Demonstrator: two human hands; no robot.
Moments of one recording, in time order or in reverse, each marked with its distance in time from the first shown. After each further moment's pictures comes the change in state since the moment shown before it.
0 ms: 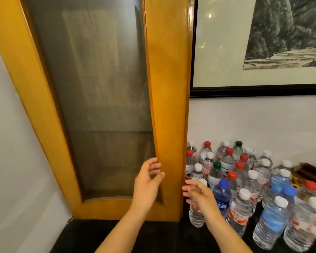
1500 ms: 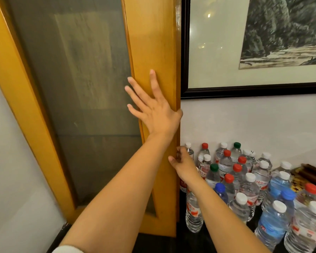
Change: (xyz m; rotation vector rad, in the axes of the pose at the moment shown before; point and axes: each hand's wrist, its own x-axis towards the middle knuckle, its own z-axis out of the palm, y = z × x) left_hand 0.100 0.130 0.072 0.789 0.624 0.432; right_hand 0.064 -0.068 0.022 -0.320 -0.035 -0.277
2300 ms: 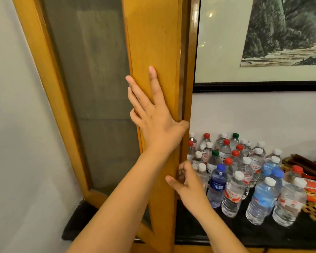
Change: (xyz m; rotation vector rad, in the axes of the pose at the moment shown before) left_hand -0.068 -0.033 -0.149 -0.275 -0.138 0.085; right_hand -0.171 -0.034 0.040 -0.067 -0.007 -0.160
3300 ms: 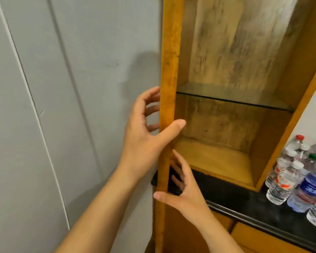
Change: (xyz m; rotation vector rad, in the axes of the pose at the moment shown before) left_hand -0.120 -0.134 -0.303 -0.401 0.094 -0.092; right_hand -0.145 -0.117 0.228 0.289 -0.522 -0.106
